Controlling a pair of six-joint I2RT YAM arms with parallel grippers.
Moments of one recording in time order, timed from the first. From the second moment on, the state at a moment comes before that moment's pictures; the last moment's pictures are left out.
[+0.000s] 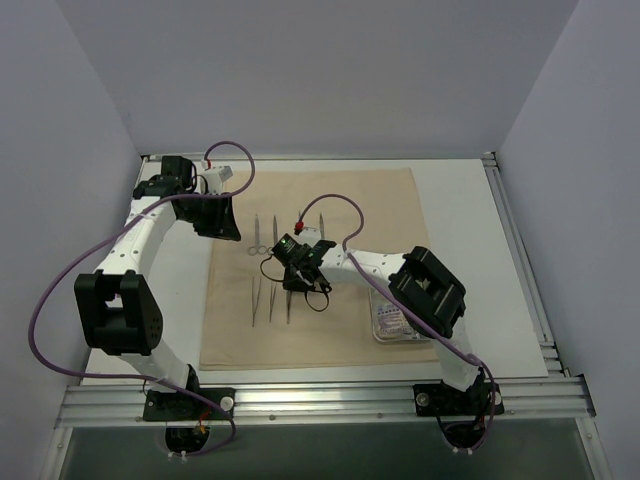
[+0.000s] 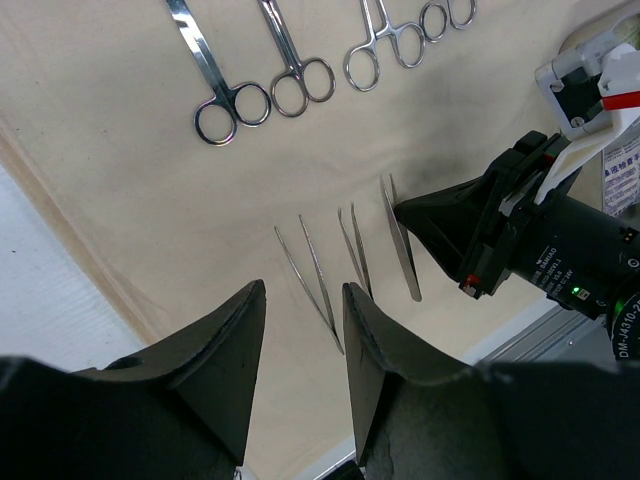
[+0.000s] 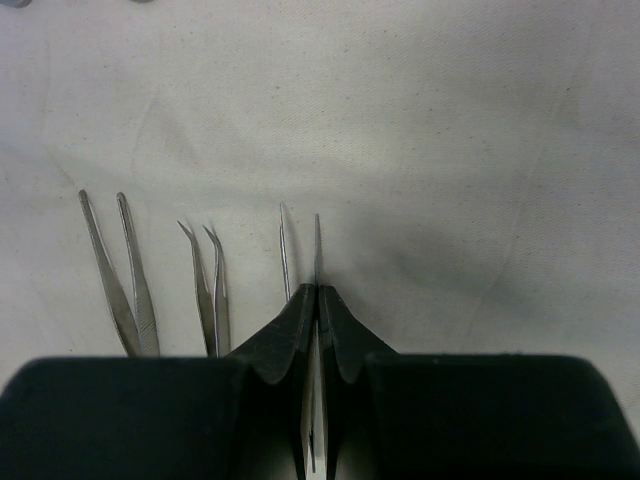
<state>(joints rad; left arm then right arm) -0.05 1.66 1.45 -0.91 0.51 0.07 0.94 2.05 1.42 -0.47 0.21 1.00</state>
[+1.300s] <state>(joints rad) -0.04 1.67 1.45 -0.92 0.53 0.07 0.93 1.78 1.47 -0.67 0.35 0.90</state>
